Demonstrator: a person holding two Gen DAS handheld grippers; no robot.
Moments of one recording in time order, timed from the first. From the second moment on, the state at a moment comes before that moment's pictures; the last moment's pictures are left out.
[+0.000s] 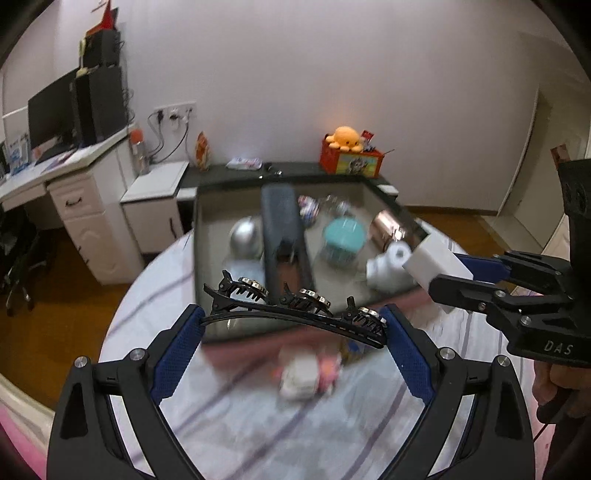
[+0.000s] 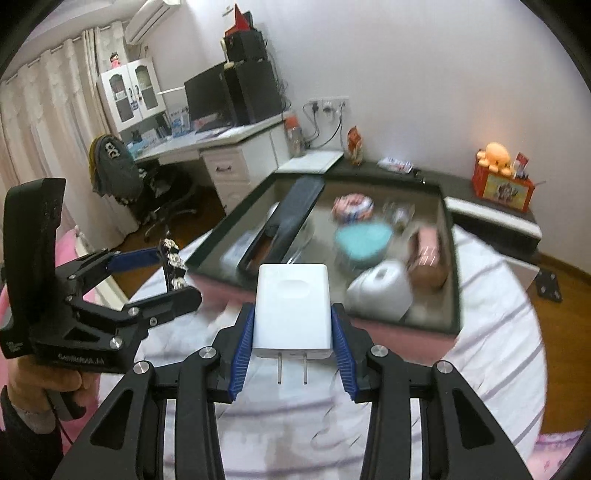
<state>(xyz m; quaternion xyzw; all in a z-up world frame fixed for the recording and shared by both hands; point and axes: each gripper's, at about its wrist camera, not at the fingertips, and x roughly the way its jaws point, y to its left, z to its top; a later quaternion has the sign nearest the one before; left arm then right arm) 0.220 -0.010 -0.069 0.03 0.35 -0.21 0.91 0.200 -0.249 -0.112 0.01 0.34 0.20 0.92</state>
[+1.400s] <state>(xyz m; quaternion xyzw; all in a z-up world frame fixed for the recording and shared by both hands) 0.267 -0.040 -0.064 0.06 0.32 -0.14 0.93 0.293 -0.287 -0.121 0.08 0.34 0.17 0.92</state>
